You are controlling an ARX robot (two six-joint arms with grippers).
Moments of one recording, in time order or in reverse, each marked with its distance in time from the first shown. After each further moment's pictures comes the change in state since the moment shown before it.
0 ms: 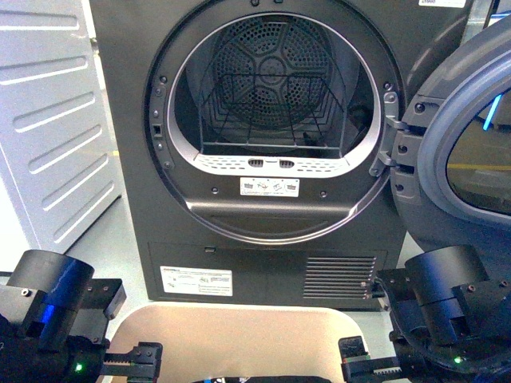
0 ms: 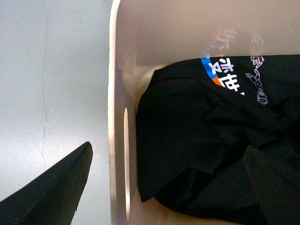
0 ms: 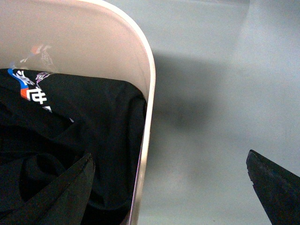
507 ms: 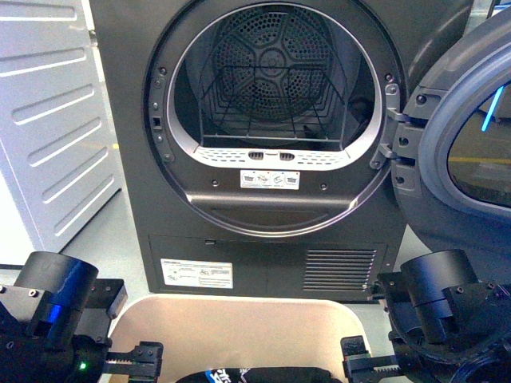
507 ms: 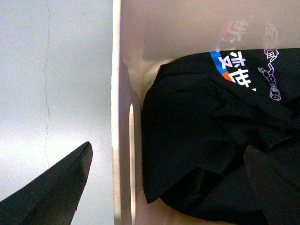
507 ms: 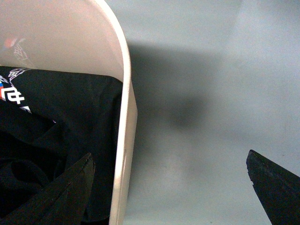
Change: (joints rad) left arm -0.003 0.044 0.018 0.010 -0.019 0.008; right arm -0.017 0.088 0.058 -0.003 0.024 0.005
